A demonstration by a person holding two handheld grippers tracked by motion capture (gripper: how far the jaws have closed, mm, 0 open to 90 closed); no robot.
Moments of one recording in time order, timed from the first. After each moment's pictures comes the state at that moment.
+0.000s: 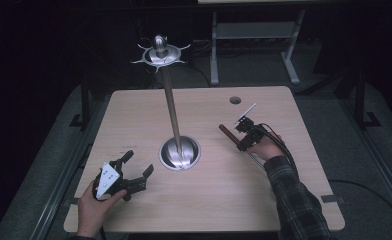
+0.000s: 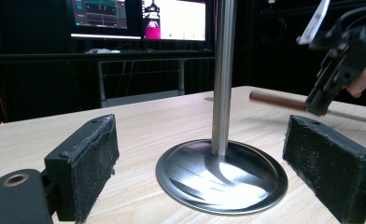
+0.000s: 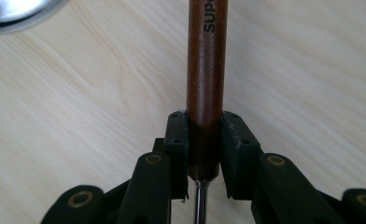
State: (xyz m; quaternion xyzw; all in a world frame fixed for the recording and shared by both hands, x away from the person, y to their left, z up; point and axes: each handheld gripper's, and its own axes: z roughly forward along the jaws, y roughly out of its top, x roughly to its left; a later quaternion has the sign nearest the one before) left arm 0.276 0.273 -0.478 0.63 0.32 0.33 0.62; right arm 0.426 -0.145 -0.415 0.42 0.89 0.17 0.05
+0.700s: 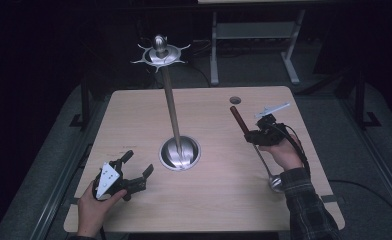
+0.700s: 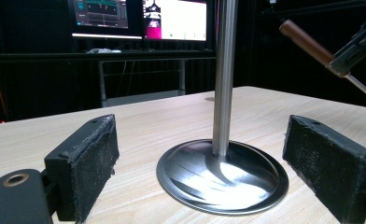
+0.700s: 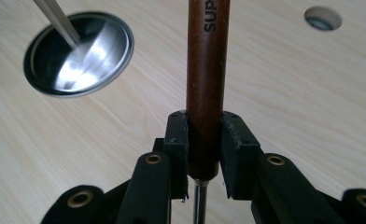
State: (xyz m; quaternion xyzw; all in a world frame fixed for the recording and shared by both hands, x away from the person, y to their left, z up) left arm 0.275 0.274 -0.478 0.63 0.32 0.33 0.62; right arm 0.380 -0.186 -0.369 0.42 0.84 0.34 0.12
